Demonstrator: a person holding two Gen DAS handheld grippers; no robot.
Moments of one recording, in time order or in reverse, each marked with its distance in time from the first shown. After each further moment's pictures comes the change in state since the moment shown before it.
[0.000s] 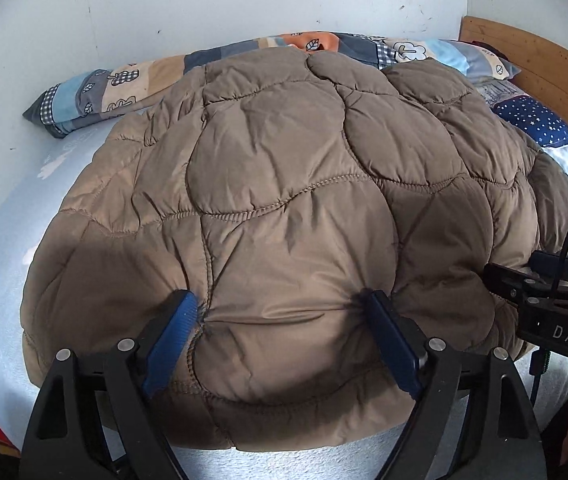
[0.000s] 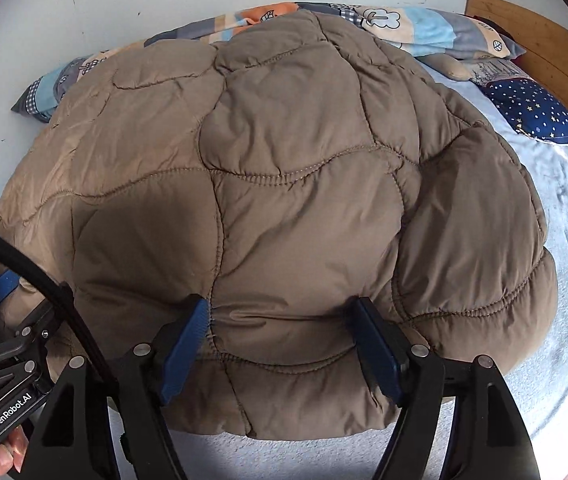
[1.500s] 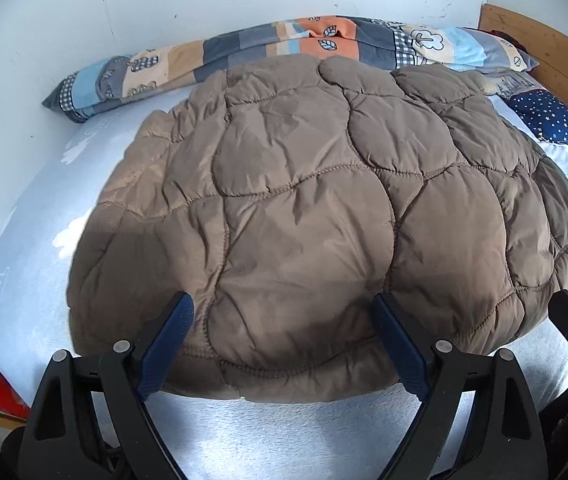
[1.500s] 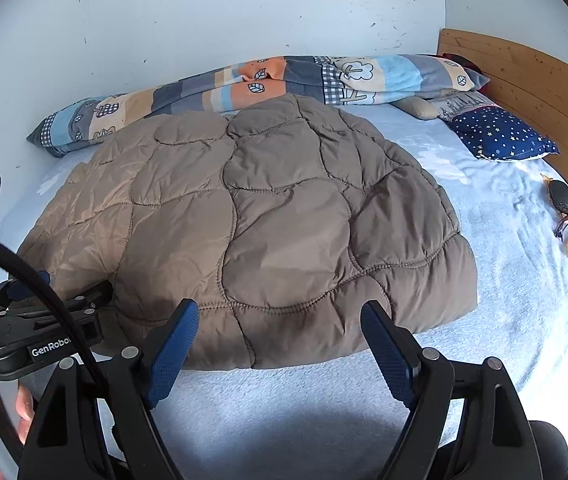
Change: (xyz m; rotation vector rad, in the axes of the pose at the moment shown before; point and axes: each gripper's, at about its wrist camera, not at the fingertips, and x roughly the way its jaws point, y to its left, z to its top) left arm -0.040 -0.009 0.012 -0.020 0.082 0.101; right arm -0.093 -0.001 -0.041 0.031 -0.185 -0.027
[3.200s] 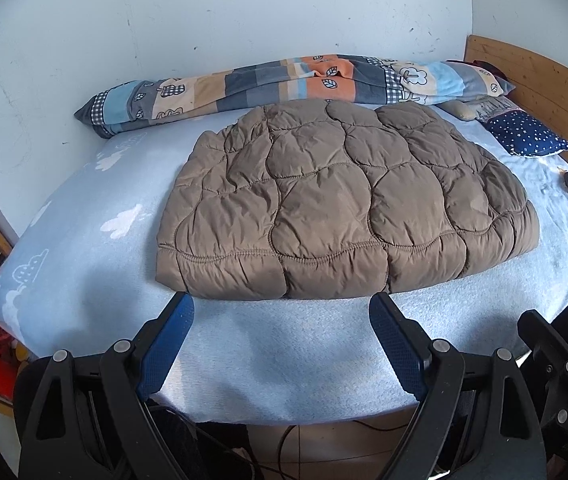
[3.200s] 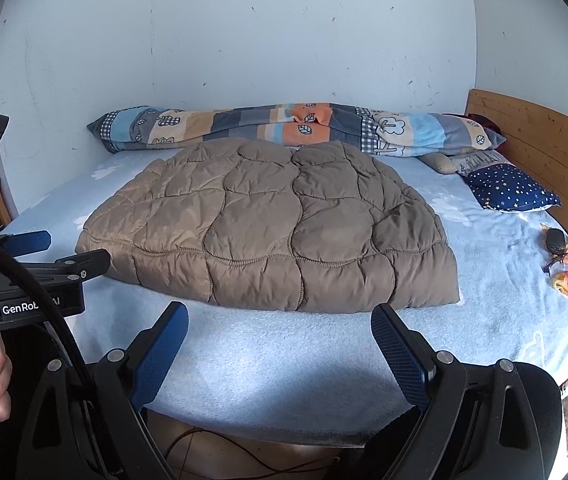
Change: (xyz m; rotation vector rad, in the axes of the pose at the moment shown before) left arm -0.108 0.032 -0.068 -0.024 -0.110 -0.030; right arm -0.099 0.028 -0.064 -0.161 -0.161 0.075
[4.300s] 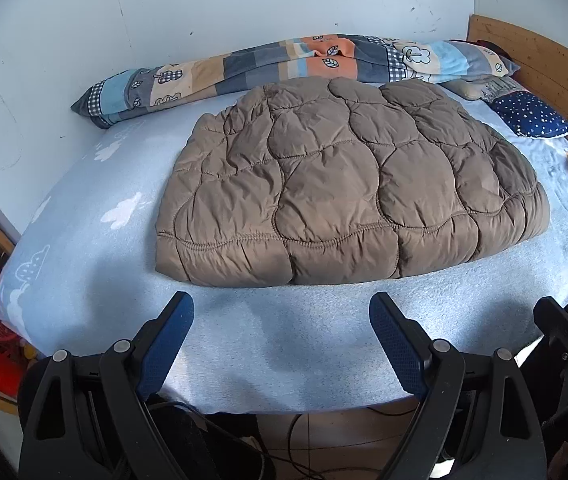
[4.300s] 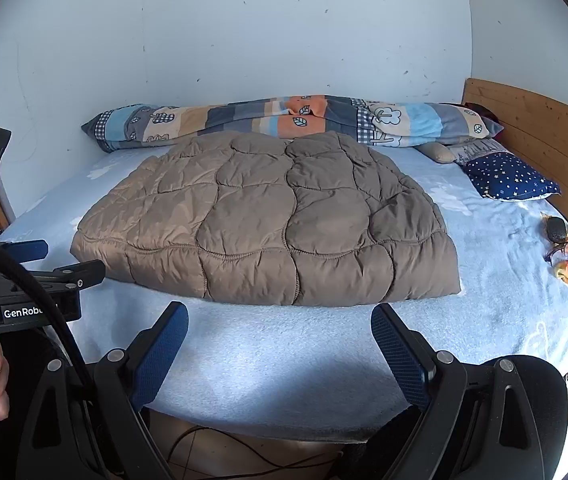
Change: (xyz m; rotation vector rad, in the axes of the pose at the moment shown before) left arm 0.013 -0.001 0.001 0.029 0.069 0.025; right arm 0.006 -0.007 -0.002 0.028 0.023 0.000
